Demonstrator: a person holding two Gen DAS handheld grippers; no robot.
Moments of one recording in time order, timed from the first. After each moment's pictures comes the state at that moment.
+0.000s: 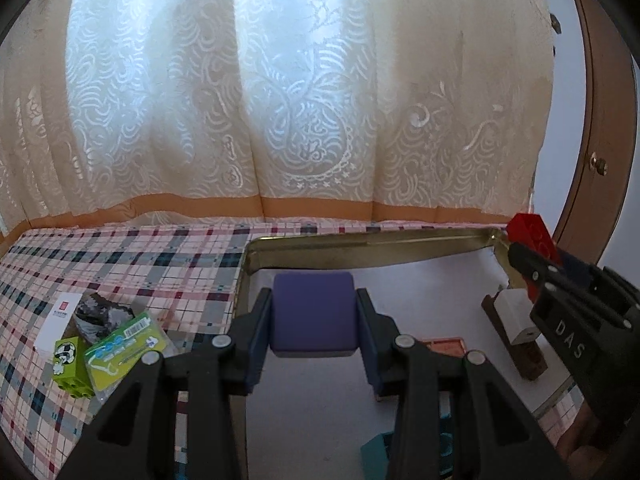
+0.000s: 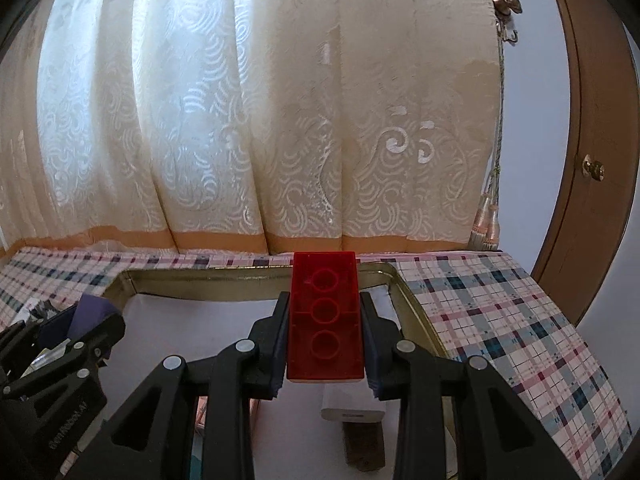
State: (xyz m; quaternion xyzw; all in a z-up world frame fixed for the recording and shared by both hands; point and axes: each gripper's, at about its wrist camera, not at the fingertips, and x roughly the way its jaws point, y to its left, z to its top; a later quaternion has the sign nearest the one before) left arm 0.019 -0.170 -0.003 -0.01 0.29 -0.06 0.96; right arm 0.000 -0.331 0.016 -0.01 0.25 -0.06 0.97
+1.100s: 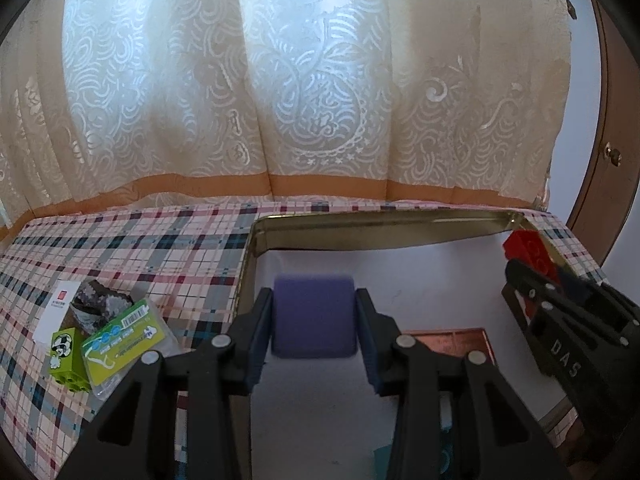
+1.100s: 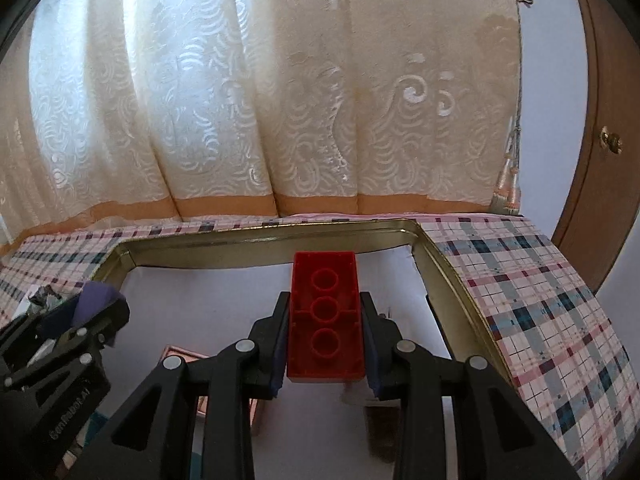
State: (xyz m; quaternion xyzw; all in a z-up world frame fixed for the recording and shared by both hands) left arm 0.032 -0.167 -0.011 0.00 0.32 -0.04 0.95; right arm 0.017 -0.330 -0.005 0.01 0.30 -0.04 0.95
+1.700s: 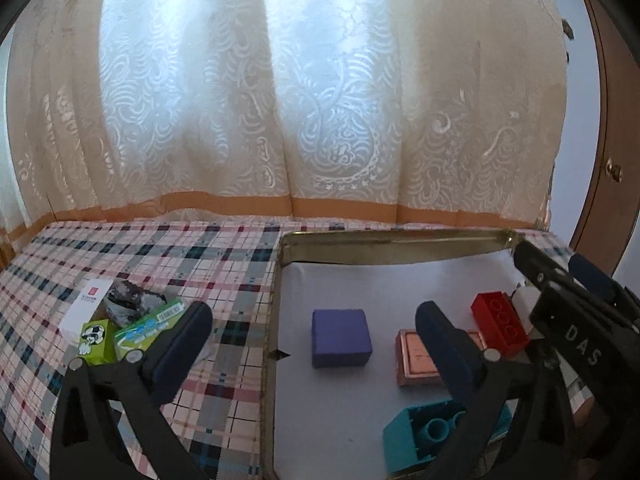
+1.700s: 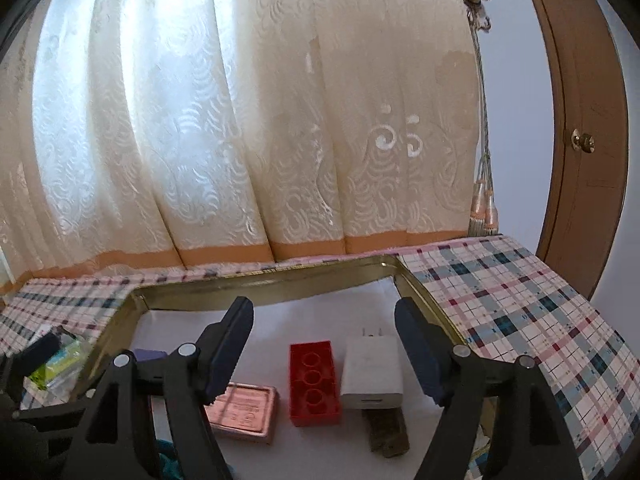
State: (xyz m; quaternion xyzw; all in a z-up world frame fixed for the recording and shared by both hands) left arm 0.000 -0.154 0.000 -0.02 0.27 -0.02 0.96; right arm -0.014 -0.327 0.014 0.04 0.21 -0.07 0.97
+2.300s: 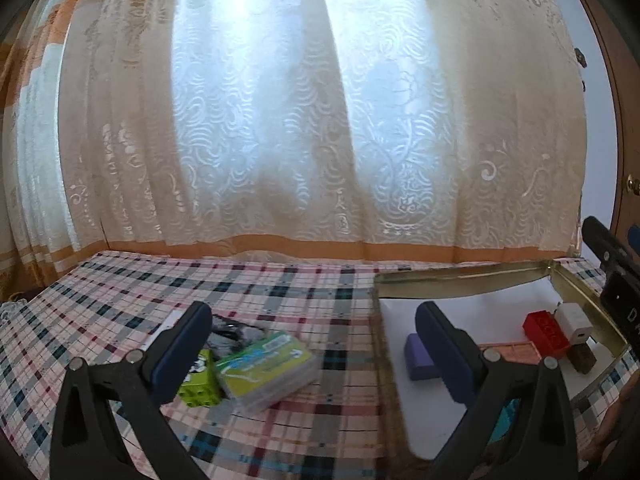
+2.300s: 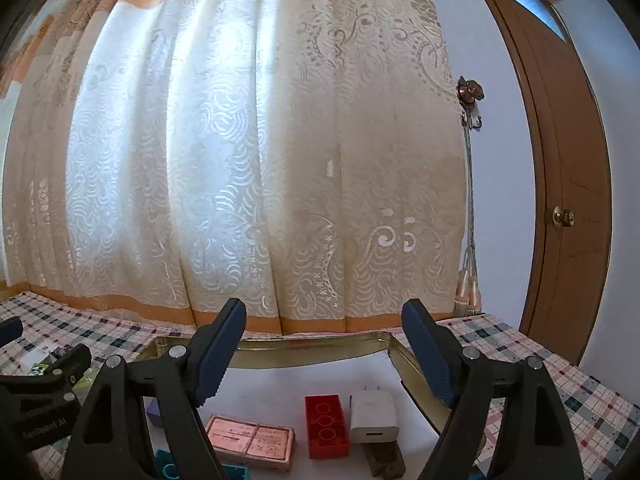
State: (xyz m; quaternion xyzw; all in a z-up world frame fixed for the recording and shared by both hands) left arm -0.034 -0.097 0.013 0.00 0.18 0.05 0.98; right arm -0.056 -0.297 0.034 -0.01 0.06 -0.08 0.99
